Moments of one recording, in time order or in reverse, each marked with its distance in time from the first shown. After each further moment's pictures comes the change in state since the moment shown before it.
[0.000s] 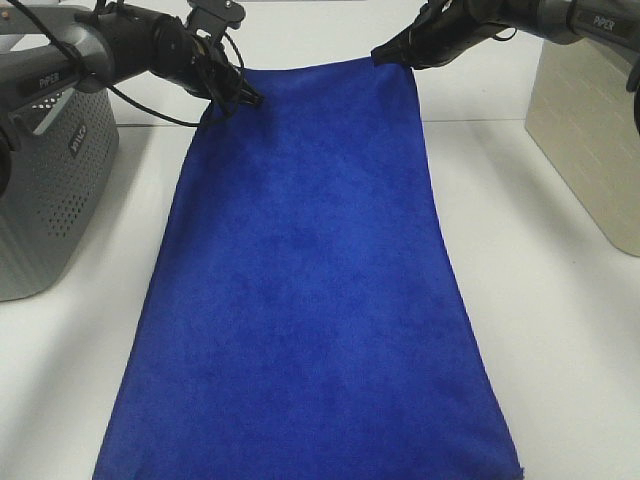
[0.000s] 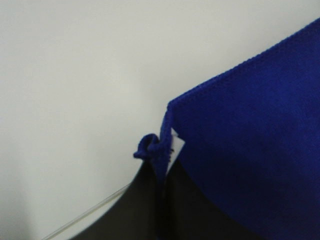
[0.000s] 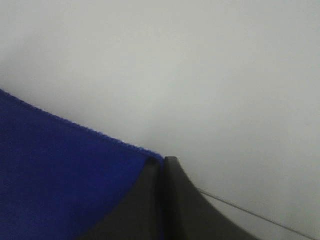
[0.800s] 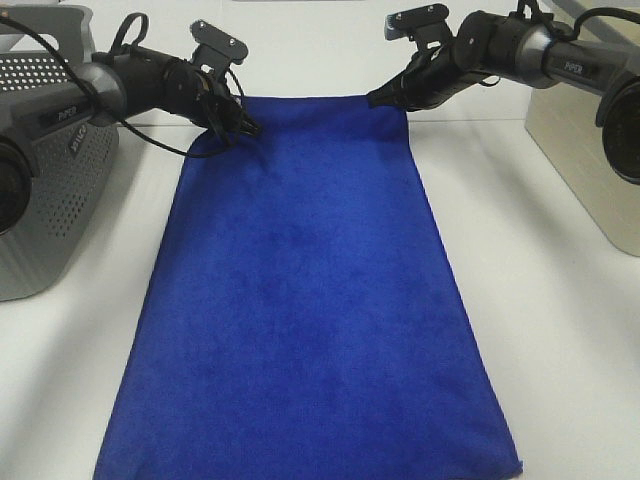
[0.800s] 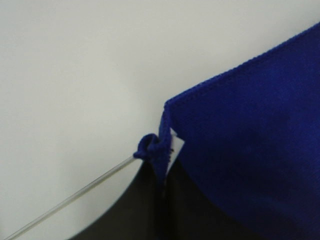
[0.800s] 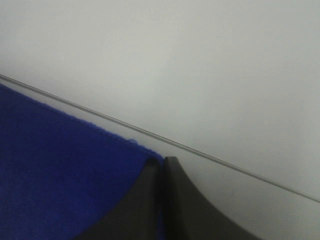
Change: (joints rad) left arm 0.006 0.085 0.000 0.026 -0.065 0.000; right arm -0.001 0.106 0.000 0.023 -0.042 -0.008
